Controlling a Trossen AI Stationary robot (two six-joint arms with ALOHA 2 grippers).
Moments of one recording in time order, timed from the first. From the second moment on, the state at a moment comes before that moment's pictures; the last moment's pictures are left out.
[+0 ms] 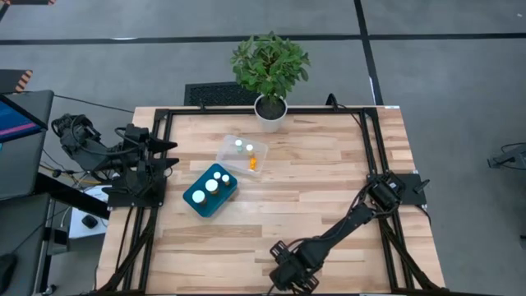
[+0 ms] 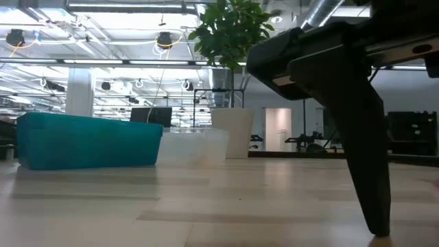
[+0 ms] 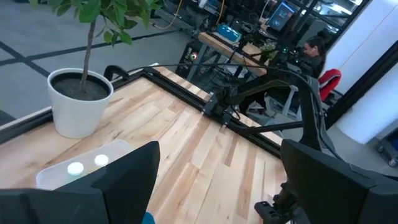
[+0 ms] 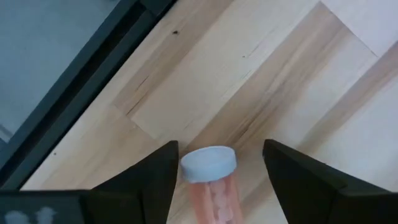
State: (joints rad) left arm -0.68 0.61 1.11 -0.84 -0.87 -0.75; right arm 0.62 2.22 1.66 -0.69 -0.03 -0.10
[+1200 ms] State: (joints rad) left arm -0.68 0.61 1.11 -0.84 -0.81 -0.77; right arm 0.27 1.99 1.71 -0.23 0.18 0.07
